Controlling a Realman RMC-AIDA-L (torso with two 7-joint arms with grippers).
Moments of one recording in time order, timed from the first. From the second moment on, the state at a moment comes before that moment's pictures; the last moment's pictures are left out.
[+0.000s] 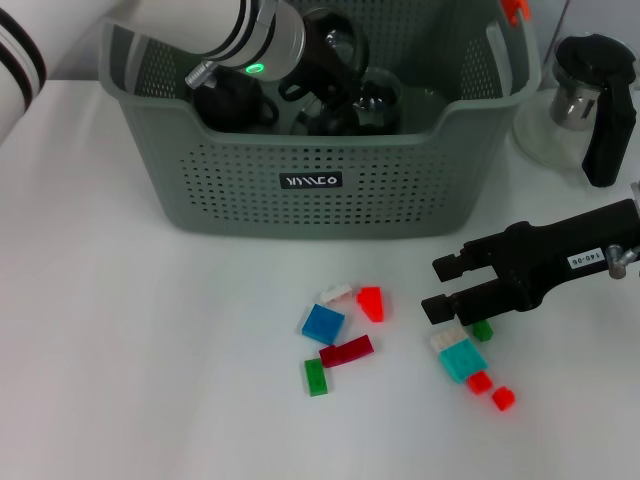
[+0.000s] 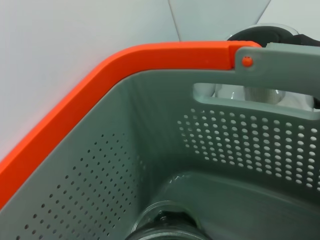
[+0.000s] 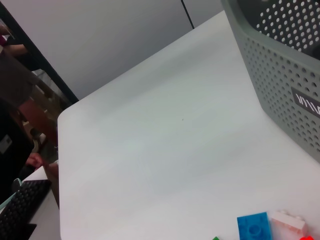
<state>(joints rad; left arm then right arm) -0.99 -2.16 1.20 0.88 2.65 0.92 -2.15 0.72 2.01 -0.93 -0.75 -2.15 -1.68 1.86</state>
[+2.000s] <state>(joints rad) -0.38 -2.17 1.11 1.71 2.00 1.66 -2.07 0.72 1.98 -0.93 -0.76 -2.16 -1.70 1.86</state>
